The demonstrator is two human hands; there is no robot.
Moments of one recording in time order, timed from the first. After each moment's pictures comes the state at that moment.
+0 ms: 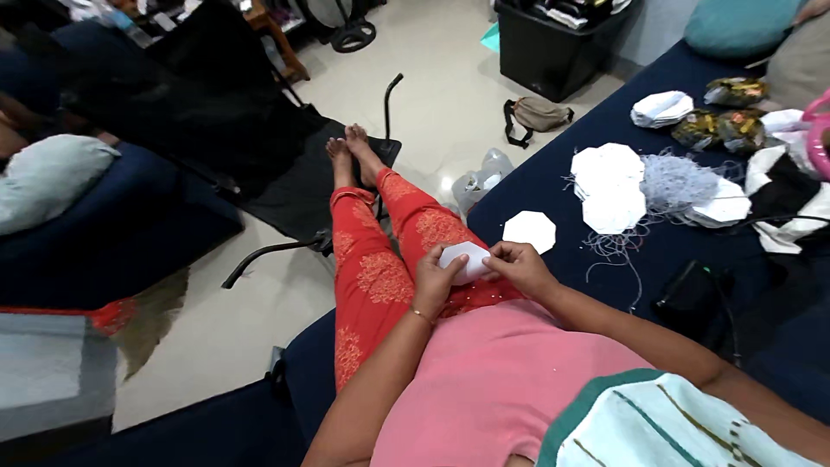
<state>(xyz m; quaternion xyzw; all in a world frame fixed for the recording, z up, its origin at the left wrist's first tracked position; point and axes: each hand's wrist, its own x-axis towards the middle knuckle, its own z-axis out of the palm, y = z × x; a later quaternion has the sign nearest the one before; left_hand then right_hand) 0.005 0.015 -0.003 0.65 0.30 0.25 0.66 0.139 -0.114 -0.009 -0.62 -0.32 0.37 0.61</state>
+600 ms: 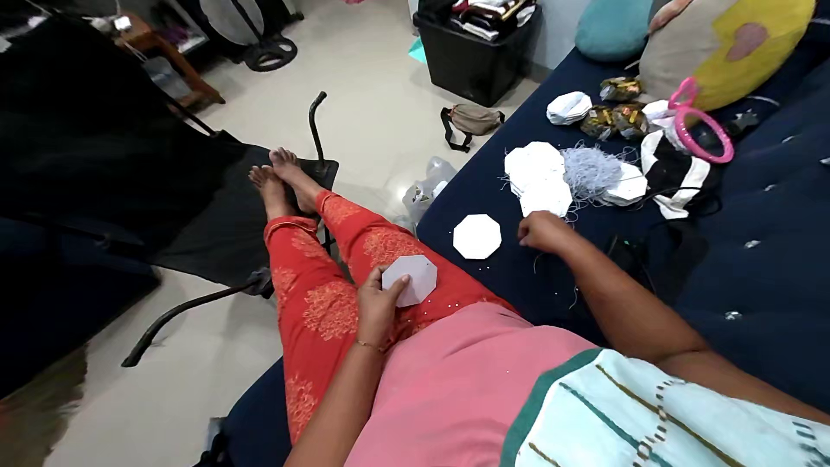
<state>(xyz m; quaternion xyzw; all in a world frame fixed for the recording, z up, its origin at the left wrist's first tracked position) 0.000 0.025 -0.003 0.66 0.33 0.22 0.63 0.277 -0.185 -0.012 -0.89 -0.35 0.28 0.13</state>
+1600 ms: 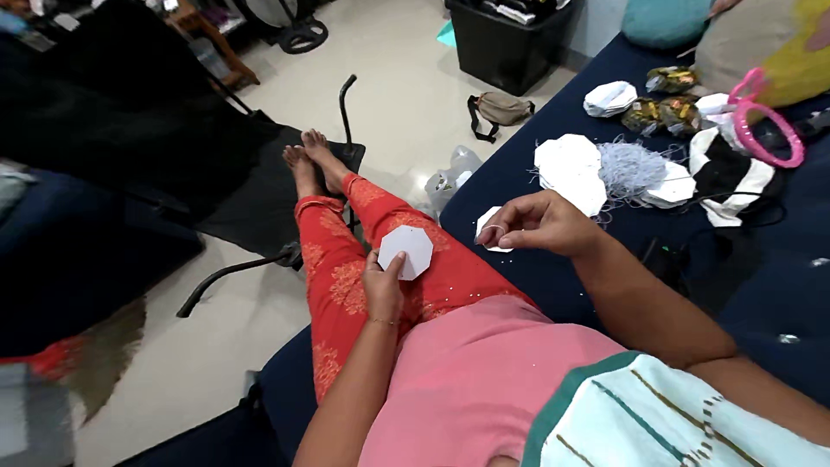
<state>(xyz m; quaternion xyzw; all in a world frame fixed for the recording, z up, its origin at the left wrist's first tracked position) -0.005 0.039 -0.010 0.55 0.39 0.36 0.64 0.212 -0.148 0.057 -0.45 -0.54 0.37 0.61</state>
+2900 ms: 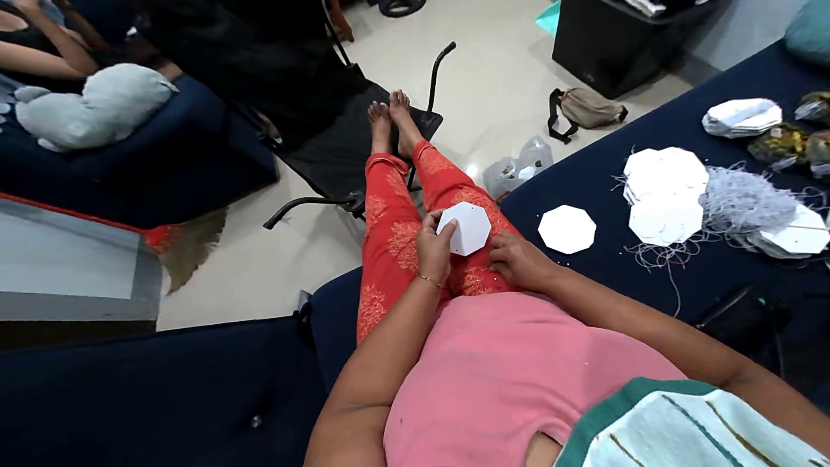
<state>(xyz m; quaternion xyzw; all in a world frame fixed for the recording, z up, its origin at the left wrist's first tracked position) -0.015 0.048 -0.020 0.53 0.40 0.38 0.64 0.138 -0.071 -0.030 -0.63 -0.70 0.24 0.23</state>
